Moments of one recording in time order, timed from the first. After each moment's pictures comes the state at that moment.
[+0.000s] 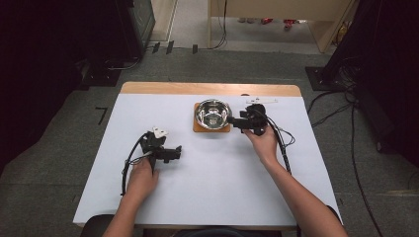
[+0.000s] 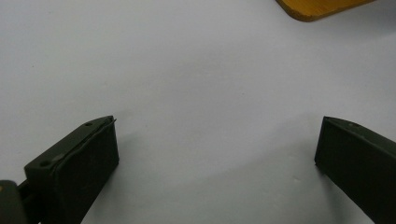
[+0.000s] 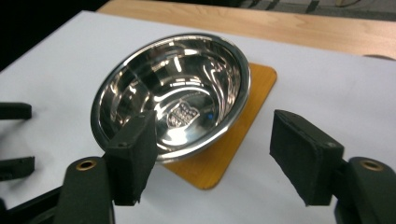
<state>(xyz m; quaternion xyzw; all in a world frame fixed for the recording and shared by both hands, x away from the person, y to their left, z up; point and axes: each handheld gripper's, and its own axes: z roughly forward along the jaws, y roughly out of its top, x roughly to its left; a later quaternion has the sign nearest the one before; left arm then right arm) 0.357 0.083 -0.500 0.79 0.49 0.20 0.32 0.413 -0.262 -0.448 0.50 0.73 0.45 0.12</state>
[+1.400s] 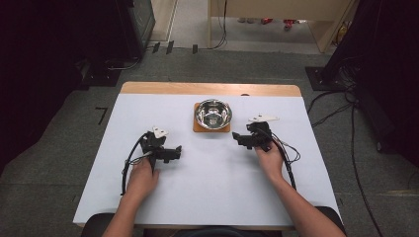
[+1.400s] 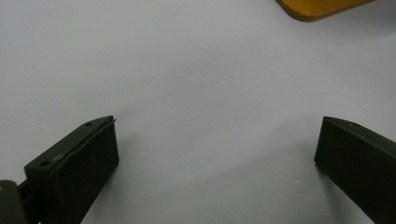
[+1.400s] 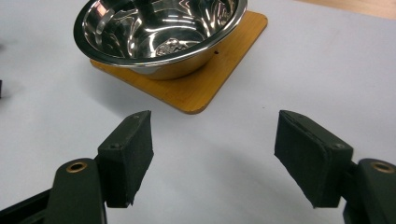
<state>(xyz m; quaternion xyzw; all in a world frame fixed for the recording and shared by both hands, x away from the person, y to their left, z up) 0.357 0.083 -0.500 0.79 0.49 0.20 0.32 0.370 -0.272 -0.474 0.48 0.76 0.41 0.16</state>
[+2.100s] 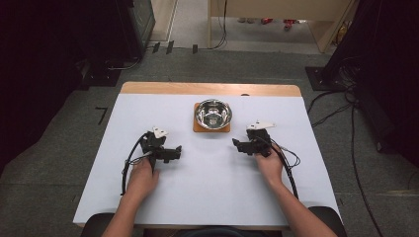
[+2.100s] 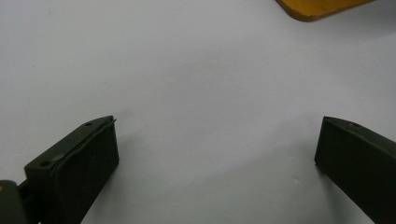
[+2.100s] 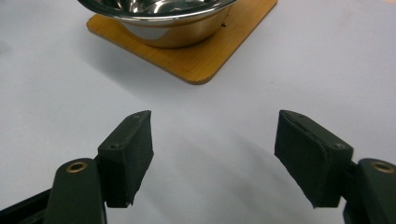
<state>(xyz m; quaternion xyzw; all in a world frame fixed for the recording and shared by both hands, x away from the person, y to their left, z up) 0.357 0.083 -0.500 0.79 0.49 0.20 0.32 0.357 -0.269 -0.489 0.46 0.78 0.39 0.17</state>
